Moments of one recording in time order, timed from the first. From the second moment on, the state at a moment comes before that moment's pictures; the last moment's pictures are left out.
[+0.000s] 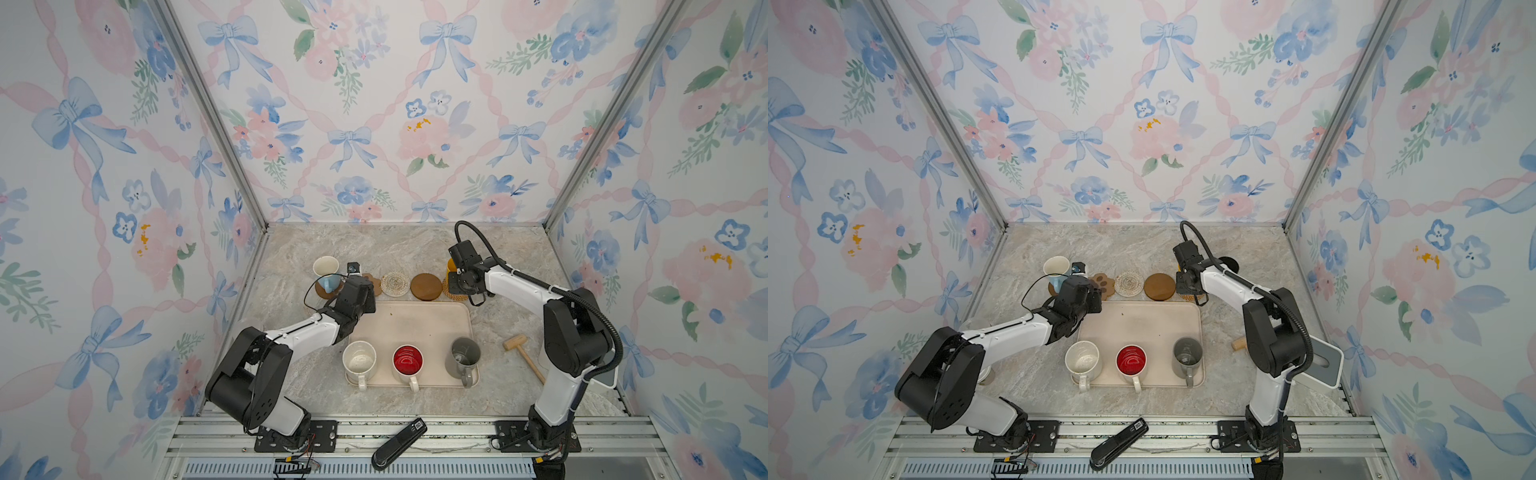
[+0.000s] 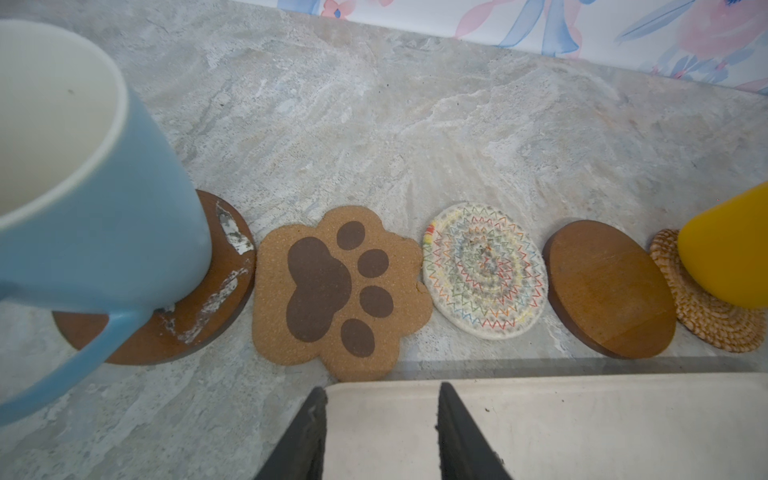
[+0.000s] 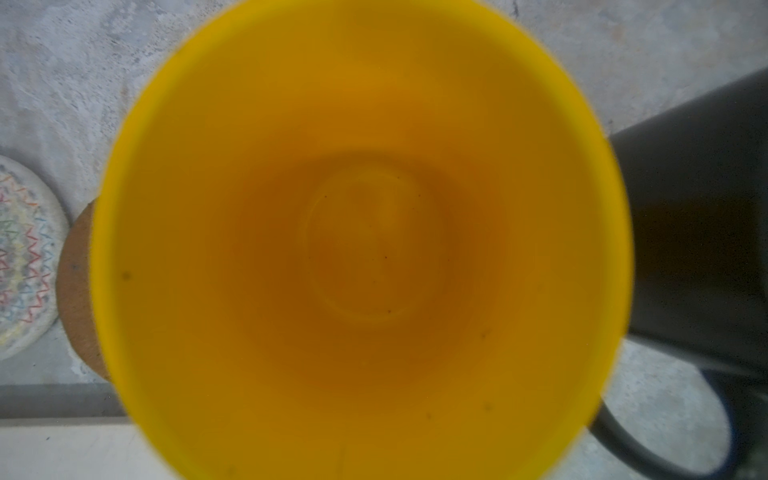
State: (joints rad) left arm -0.50 1.50 0.72 0.12 -0.28 -0.41; right arm 0.43 1.85 1.33 -0.60 0.23 0.39
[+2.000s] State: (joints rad) left arm -0.50 1.52 0.76 0.12 -0.27 -0.41; right arm 0.42 1.85 1.31 -0.58 0.21 0.45
